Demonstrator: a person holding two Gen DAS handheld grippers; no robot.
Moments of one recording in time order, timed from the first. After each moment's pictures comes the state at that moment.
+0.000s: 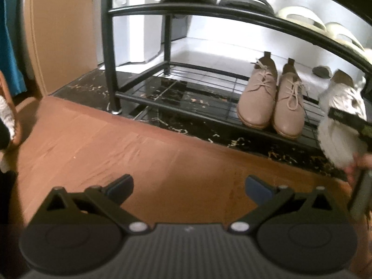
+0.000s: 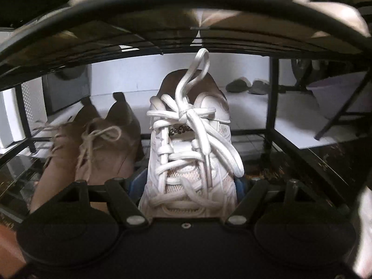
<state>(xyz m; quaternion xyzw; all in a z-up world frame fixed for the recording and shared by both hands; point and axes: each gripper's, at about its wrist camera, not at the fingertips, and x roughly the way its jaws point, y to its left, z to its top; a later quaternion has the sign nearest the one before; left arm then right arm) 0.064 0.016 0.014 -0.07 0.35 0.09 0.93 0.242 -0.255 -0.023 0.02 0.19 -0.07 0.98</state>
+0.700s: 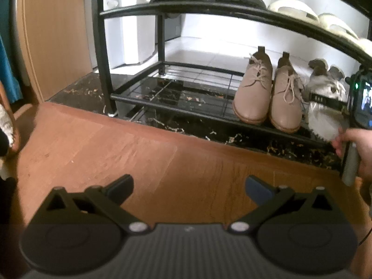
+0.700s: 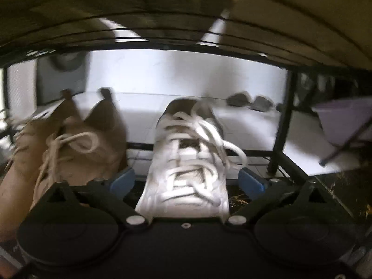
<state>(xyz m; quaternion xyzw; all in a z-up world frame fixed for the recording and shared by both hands) 0.061 0.016 0.017 -0.05 0.35 0.09 0.93 0.275 -0.246 -0.035 -0.04 0.18 -0.07 0.98</state>
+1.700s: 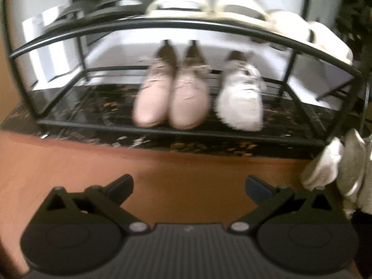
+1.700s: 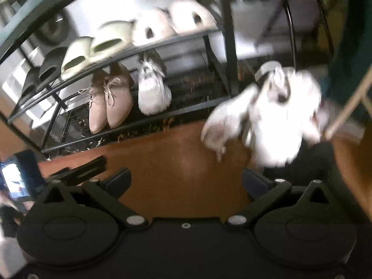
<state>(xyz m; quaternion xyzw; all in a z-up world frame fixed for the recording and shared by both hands) 0.094 -0.133 0.067 0.00 0.40 -0.06 0.91 -0.025 -0.345 0.162 0.21 0.43 -0.06 0.87</state>
